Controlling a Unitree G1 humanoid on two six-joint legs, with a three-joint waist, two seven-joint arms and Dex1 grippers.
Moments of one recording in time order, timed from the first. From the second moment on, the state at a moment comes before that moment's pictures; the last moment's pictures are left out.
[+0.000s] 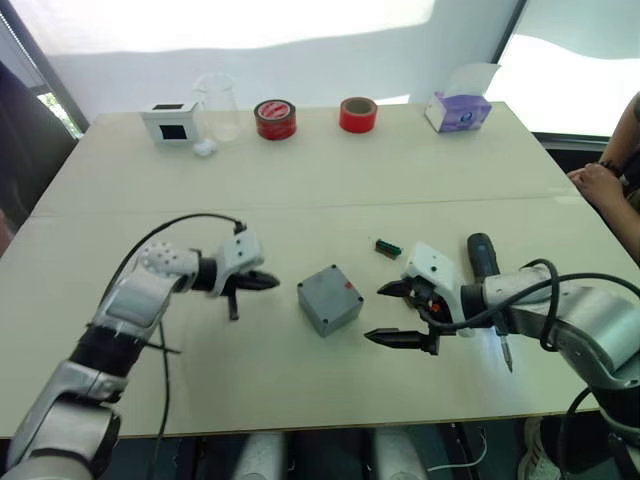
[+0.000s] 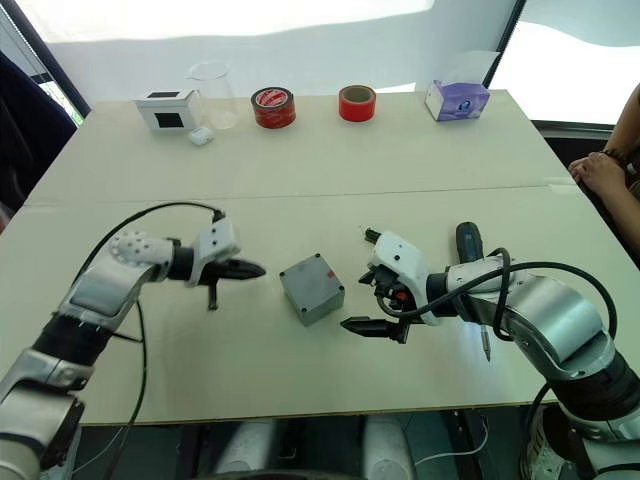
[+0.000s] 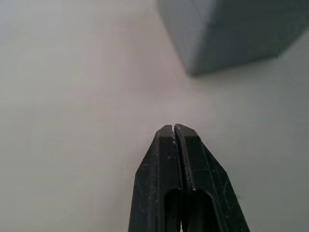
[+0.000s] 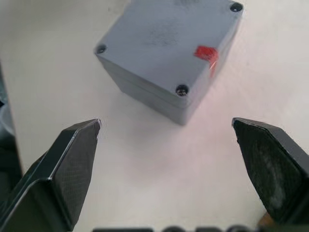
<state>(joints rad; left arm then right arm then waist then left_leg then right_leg) -0.43 0.74 -0.25 -0.08 -0.22 0.48 -1.19 -0.44 -0.87 0.20 -0.54 0.62 1.06 0.78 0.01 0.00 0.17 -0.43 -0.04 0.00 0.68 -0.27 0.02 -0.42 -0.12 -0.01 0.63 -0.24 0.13</state>
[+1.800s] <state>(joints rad) -0.58 0.66 -0.08 -0.15 -0.44 0.71 -1.10 -0.61 -0.63 0.11 0.22 0.34 0.59 0.78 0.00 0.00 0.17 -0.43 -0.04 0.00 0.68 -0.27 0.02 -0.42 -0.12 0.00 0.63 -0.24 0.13</state>
